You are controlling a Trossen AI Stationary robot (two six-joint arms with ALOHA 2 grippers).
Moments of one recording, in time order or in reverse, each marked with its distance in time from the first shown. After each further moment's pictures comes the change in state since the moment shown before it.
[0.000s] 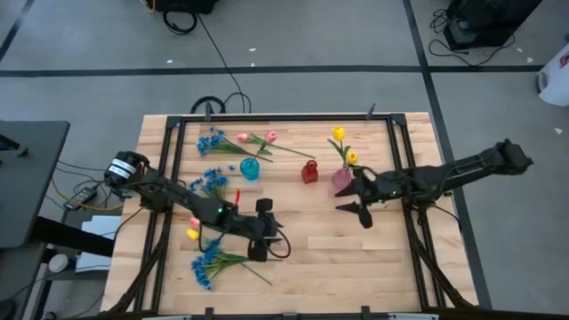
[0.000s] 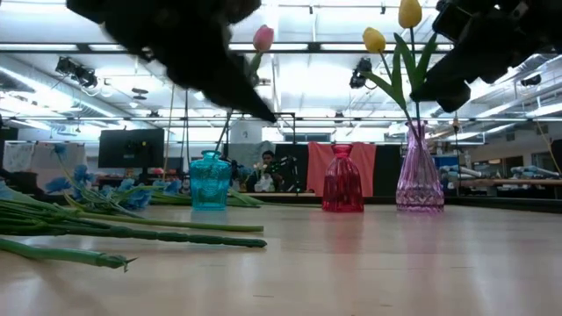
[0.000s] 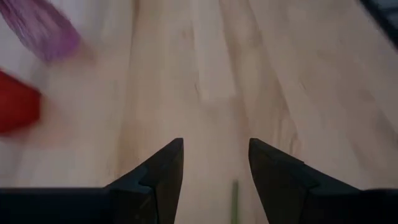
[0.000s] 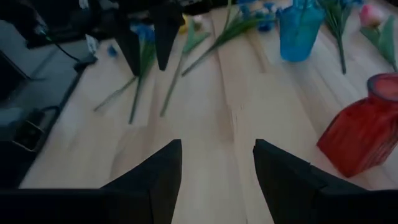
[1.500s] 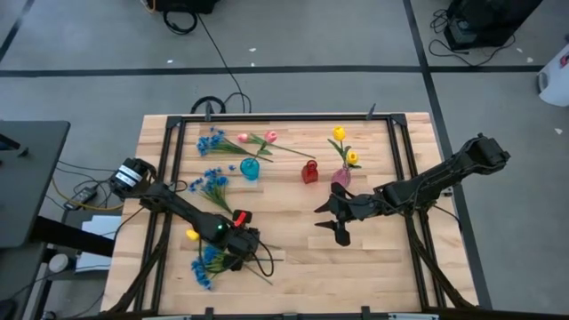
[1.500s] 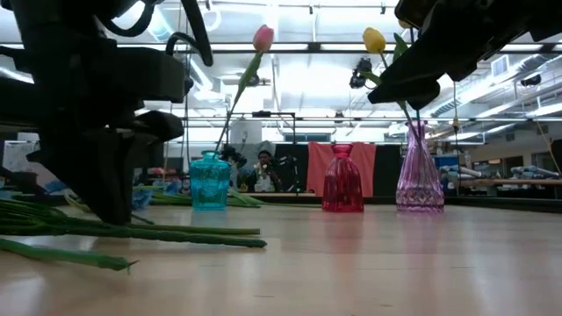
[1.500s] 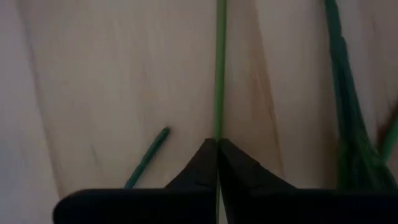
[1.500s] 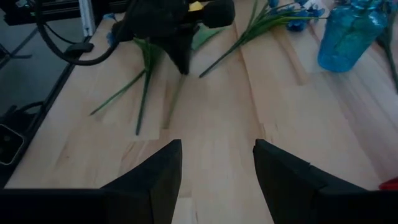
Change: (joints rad) left arm -0.116 0.096 0.018 -0.512 0.026 -0.137; right arm 0.149 0.432 0.179 0.197 0.121 0.001
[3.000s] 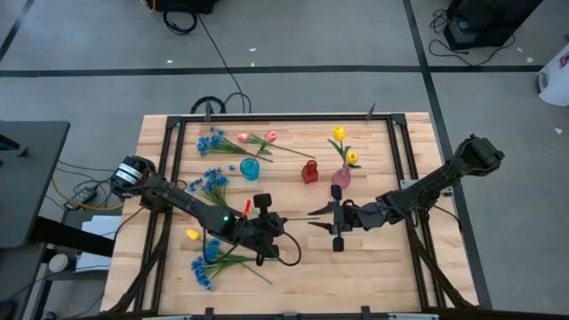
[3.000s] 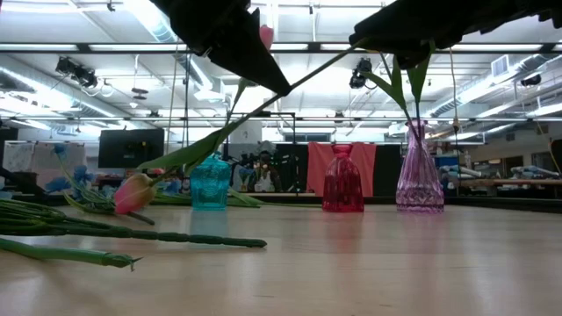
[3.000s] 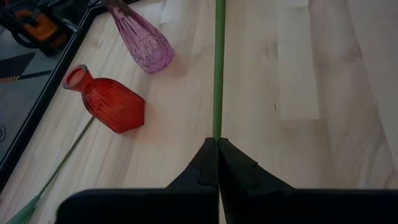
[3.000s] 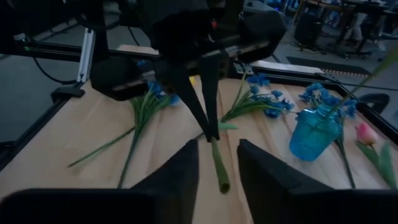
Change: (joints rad) left arm 0.052 -0.020 0.211 0.249 -0.432 0.105; right arm 0.111 0.068 -0.001 0.318 0.251 -0.262
